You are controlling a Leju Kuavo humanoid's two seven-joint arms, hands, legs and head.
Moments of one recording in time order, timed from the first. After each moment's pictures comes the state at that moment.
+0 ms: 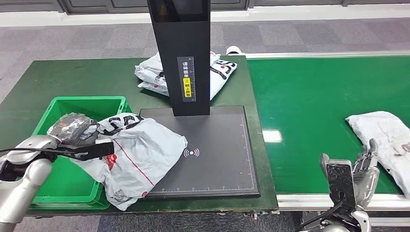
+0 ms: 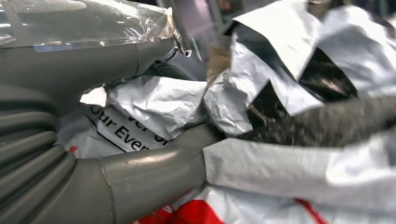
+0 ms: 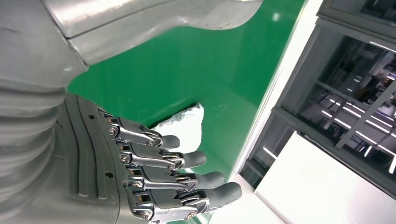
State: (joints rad) left arm -0.38 0.52 -0.15 -1.42 -0.94 -0.33 -0.11; right arm 0.18 0.12 -0.19 -1.71 0.64 -0.43 -0.12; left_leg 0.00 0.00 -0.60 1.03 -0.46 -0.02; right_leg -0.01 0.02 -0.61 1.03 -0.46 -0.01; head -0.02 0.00
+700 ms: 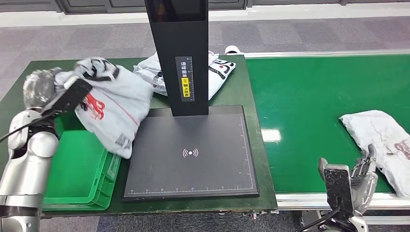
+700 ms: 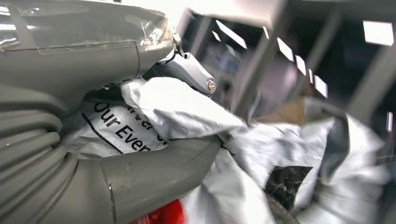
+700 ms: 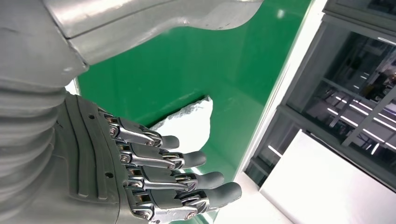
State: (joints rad) left arm -0.55 0.29 0.06 -1.32 -0.78 0.16 0.00; right arm 0.21 0.15 -0.19 -1.72 0.65 -0.45 -0.14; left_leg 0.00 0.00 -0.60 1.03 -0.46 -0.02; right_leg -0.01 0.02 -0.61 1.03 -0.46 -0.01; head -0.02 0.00
